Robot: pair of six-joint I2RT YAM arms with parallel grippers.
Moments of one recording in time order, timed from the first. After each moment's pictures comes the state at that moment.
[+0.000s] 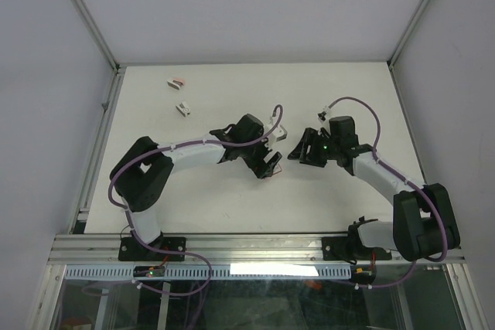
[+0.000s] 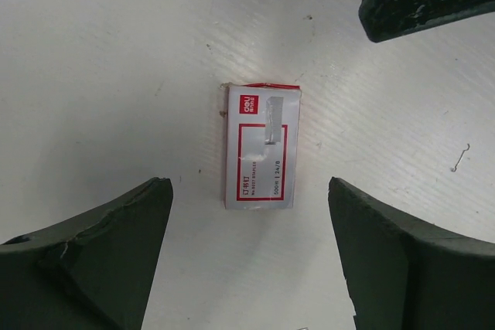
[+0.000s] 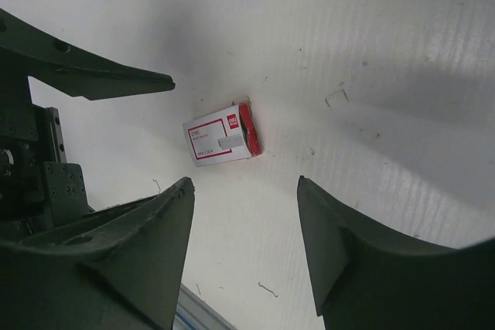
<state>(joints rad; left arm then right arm) -0.82 1.81 1.13 -0.20 0.29 0.08 0.28 1.29 0.65 -0.19 -0.46 0.54</state>
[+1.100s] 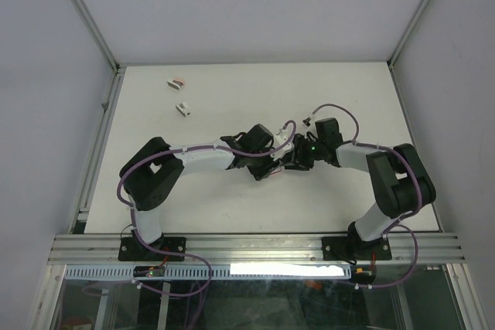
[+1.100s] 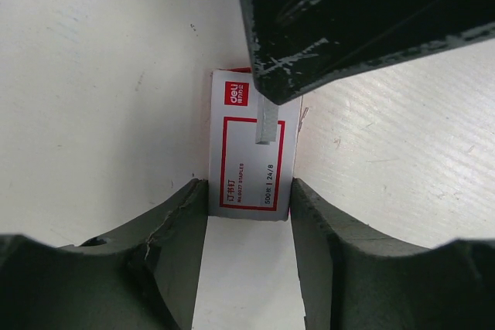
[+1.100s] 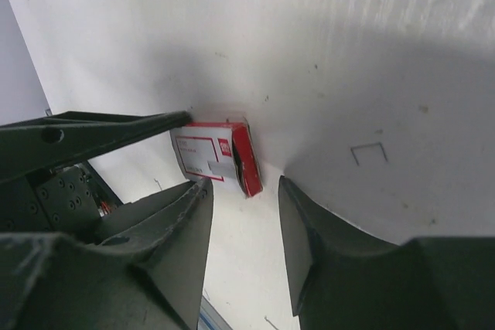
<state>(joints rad) -0.90 1.86 1.15 -0.23 0.13 0.18 0.31 1.60 0.66 -0.01 -0.62 0.60</state>
